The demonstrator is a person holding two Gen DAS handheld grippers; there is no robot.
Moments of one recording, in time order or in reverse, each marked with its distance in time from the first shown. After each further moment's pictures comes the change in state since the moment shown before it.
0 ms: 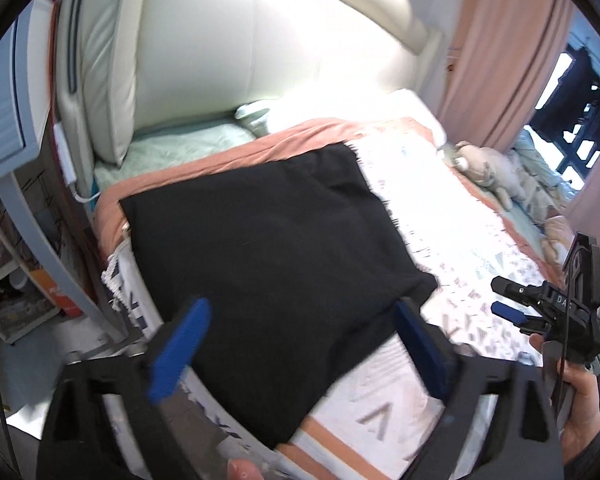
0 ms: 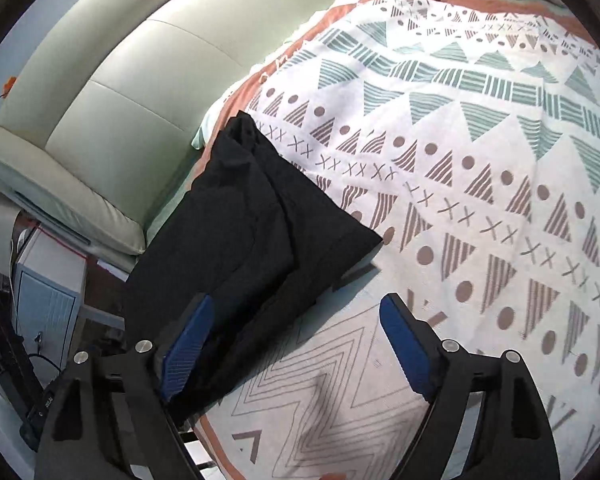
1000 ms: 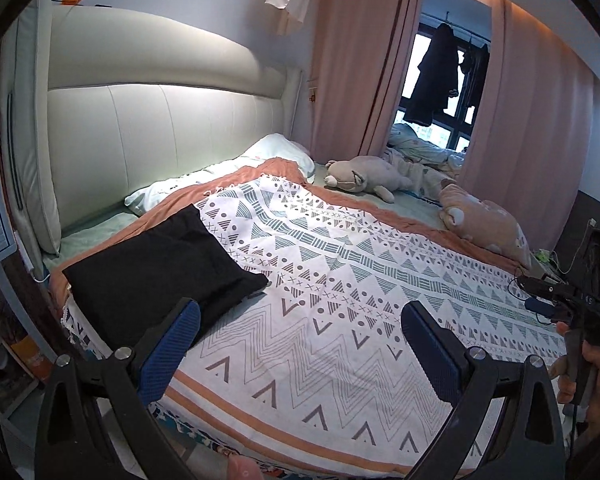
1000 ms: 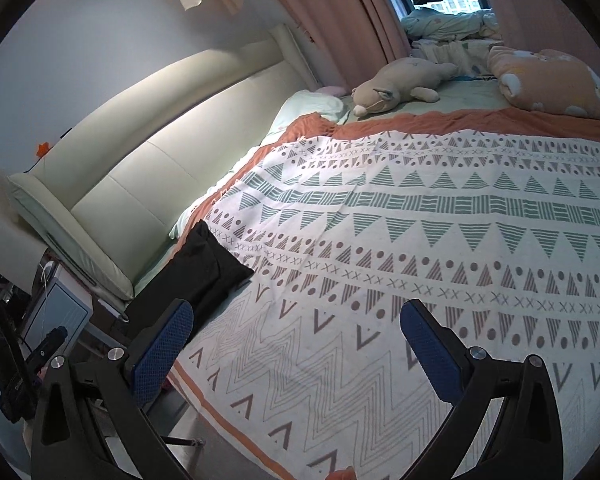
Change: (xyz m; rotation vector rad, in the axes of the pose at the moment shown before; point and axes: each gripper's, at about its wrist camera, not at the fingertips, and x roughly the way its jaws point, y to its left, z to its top) left arm -0.182 -0.149 -0.090 0.307 -0.188 -0.258; right arm -0.370 -0.033 -0.211 0.035 -0.411 -0.189
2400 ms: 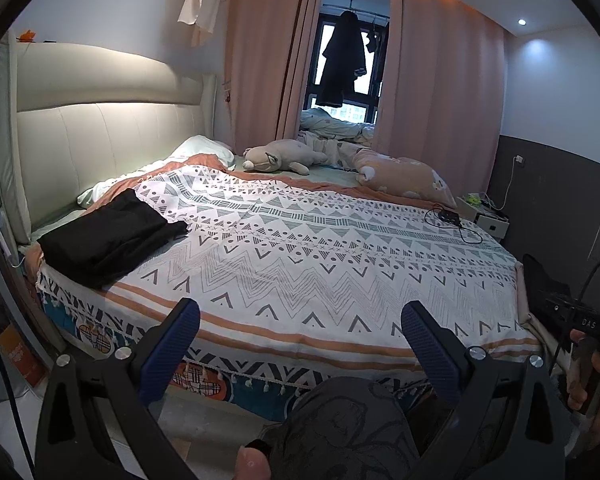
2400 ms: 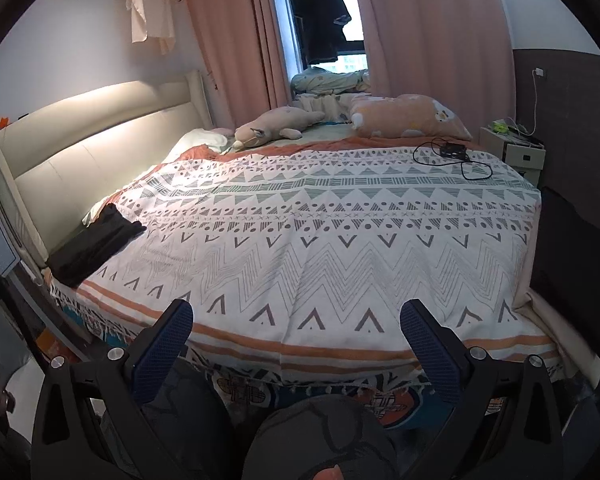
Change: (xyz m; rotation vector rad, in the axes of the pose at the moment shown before) left arm -0.145 -0.086 -0.161 0.185 -0.014 -0.199; right arm -0.250 0.038 -0.262 -0.058 -0.198 -0.436
